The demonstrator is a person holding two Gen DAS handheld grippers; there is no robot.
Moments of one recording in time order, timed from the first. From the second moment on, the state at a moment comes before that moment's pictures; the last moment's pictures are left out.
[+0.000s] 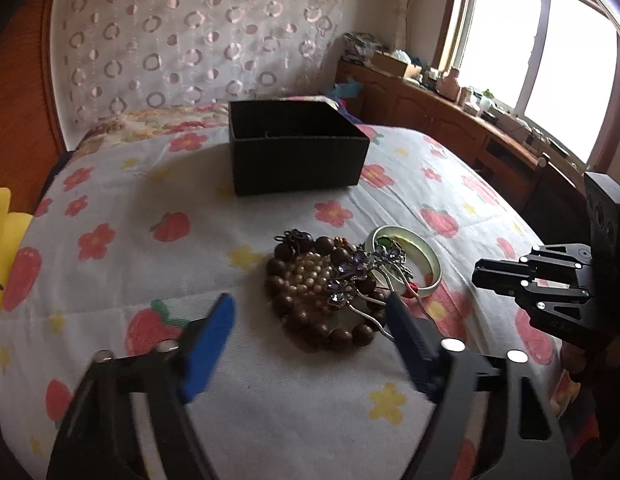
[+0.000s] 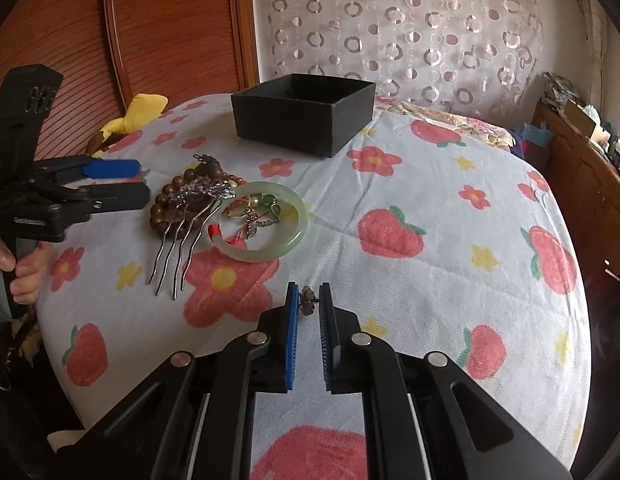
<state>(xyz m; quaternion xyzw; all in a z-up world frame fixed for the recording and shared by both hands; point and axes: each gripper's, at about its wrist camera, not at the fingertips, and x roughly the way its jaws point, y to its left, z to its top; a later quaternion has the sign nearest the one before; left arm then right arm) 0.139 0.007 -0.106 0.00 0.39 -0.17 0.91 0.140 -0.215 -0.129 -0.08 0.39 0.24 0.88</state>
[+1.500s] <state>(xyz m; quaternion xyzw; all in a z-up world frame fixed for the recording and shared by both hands) 0.155 -0.014 -0.059 0.02 0.35 -0.22 0.91 0.137 -0.213 -0.118 -0.07 0.37 0.24 0.89</state>
